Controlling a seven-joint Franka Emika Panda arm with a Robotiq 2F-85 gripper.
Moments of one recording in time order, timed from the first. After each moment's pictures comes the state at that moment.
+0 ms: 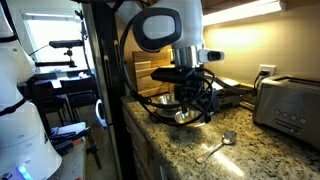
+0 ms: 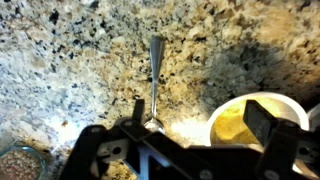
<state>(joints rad) -0.13 0.04 -0.29 -2.38 -0.04 2.58 -0.52</state>
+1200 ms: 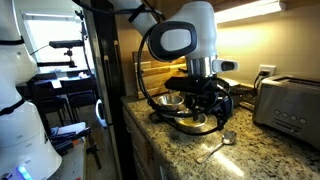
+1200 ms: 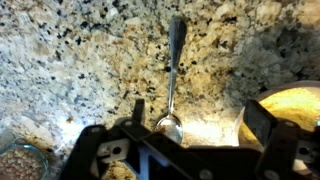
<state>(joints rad) -0.19 0.18 -0.24 -2.27 -0.04 2.61 -0.52</state>
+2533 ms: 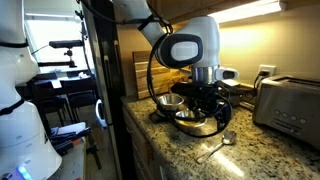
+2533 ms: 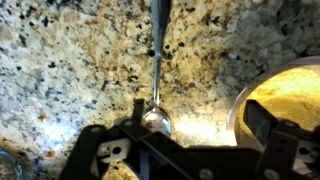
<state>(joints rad) -0.21 0.29 -0.16 -2.18 -0.02 2.60 -0.47</state>
